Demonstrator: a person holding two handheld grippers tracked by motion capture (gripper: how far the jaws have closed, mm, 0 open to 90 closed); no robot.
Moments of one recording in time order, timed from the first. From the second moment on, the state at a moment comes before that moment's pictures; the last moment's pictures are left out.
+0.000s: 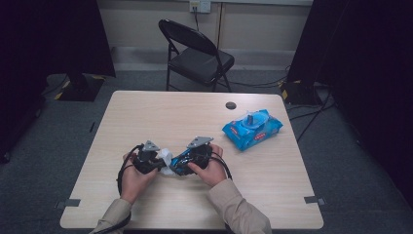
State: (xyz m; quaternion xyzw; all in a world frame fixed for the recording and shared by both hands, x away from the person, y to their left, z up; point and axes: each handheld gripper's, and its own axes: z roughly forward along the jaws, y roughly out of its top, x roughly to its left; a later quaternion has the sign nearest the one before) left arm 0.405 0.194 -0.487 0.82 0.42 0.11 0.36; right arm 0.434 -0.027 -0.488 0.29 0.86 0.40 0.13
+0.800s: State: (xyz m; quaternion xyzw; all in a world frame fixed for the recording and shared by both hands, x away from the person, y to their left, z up) left arm 0.387 0.188 -0.492 0.84 0.40 0.08 0.37; right arm 0.434 -0.027 -0.488 0.29 0.86 0.40 0.13
